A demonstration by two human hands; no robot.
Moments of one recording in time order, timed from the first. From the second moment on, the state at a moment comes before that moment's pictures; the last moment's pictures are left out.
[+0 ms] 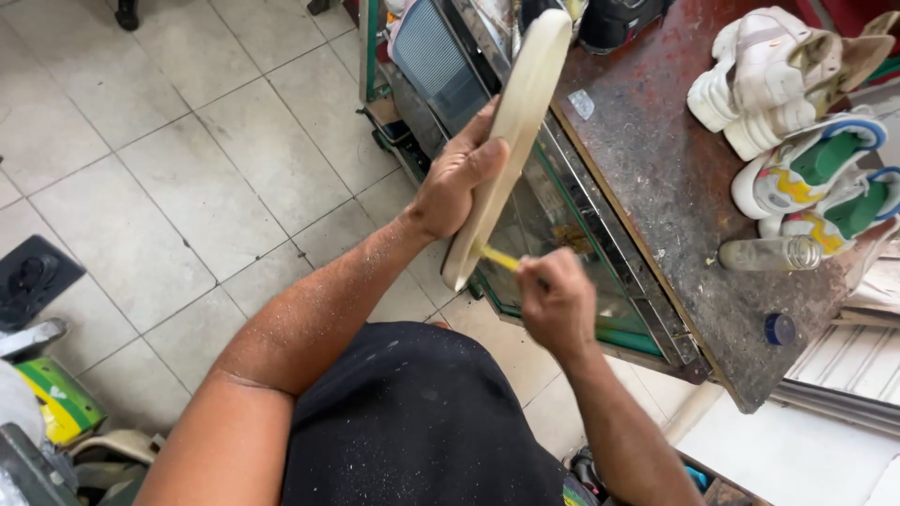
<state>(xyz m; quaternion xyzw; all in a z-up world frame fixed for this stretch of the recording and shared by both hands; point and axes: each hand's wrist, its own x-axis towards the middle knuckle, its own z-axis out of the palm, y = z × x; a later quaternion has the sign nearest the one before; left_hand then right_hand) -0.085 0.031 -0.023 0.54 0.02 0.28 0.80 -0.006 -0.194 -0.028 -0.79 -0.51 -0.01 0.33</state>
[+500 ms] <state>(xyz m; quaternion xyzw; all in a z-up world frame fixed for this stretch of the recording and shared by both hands) -0.086 0.035 -0.042 0.44 -0.07 0.40 0.80 -0.036 -0.209 -0.061 -0.80 -0.44 0.05 0.40</state>
